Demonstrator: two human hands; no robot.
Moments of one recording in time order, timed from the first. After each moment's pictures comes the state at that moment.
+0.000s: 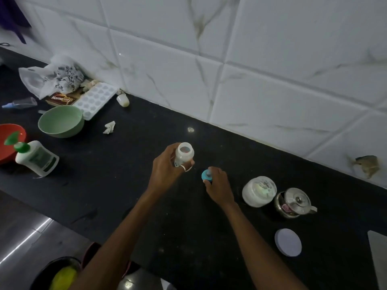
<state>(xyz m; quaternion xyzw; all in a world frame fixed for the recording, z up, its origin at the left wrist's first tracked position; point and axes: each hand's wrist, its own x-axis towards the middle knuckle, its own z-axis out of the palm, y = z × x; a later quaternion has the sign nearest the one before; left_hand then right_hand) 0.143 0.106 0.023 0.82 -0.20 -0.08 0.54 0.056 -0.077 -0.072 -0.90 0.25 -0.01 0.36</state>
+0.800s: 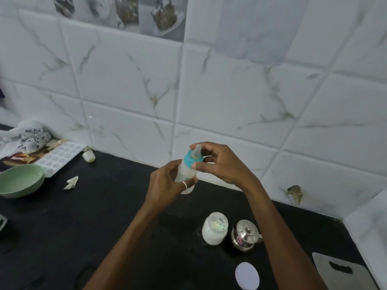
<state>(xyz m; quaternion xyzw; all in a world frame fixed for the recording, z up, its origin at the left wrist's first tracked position) 0.098 0.017 0.149 0.74 -0.31 -0.03 0.59 0.013 -0.150 0.240 -0.89 0.04 -0.12 0.44</state>
